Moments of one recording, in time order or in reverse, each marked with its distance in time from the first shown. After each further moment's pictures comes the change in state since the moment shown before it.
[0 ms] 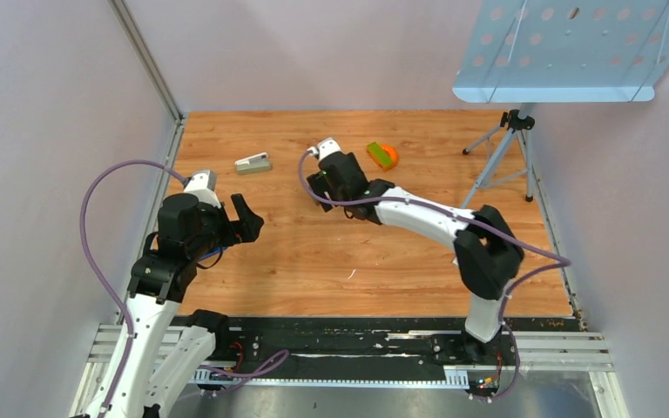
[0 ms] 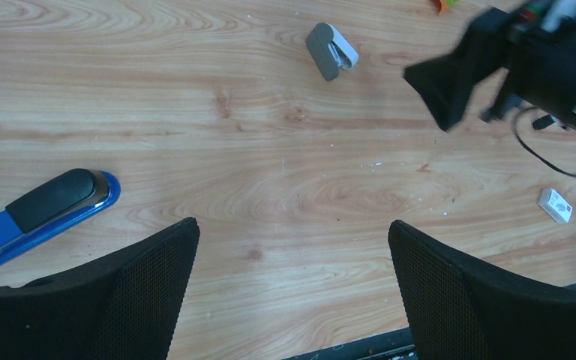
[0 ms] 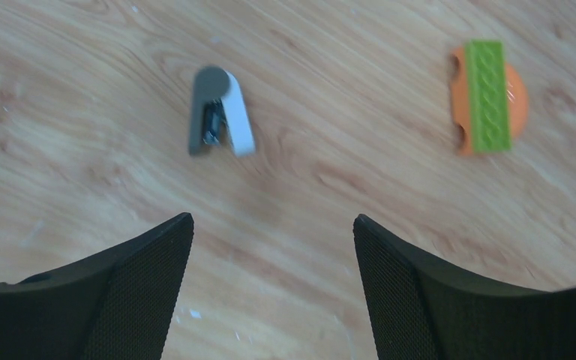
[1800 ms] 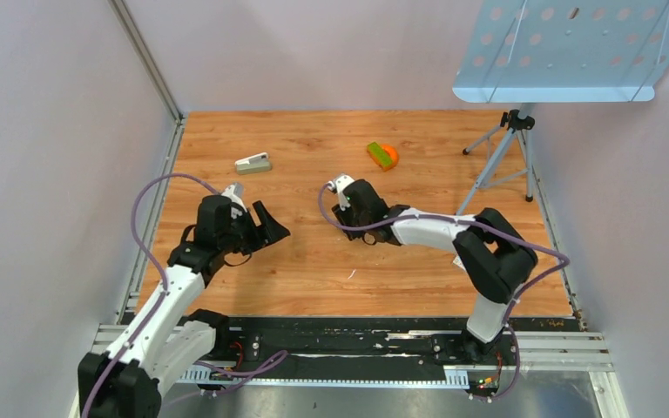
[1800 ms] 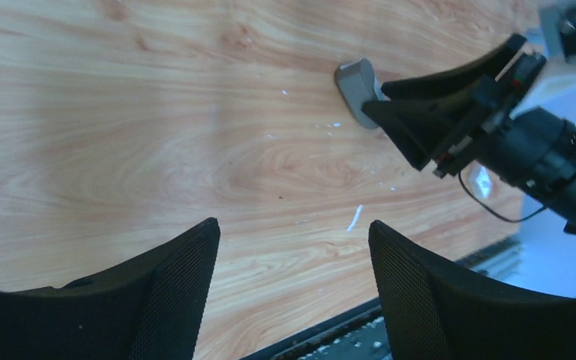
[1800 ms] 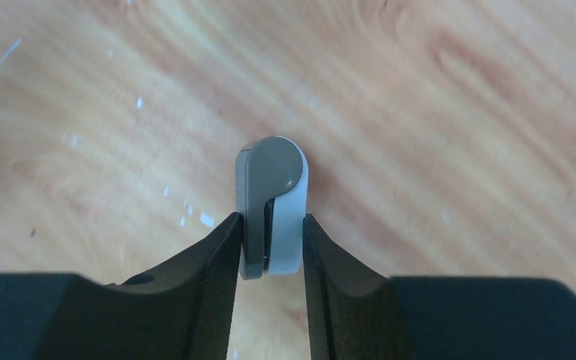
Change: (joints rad) left arm -0.044 0.172 -0.248 0.278 0.158 -0.268; right arm -0.061 0.043 -0.267 0.198 -0.341 -0.048
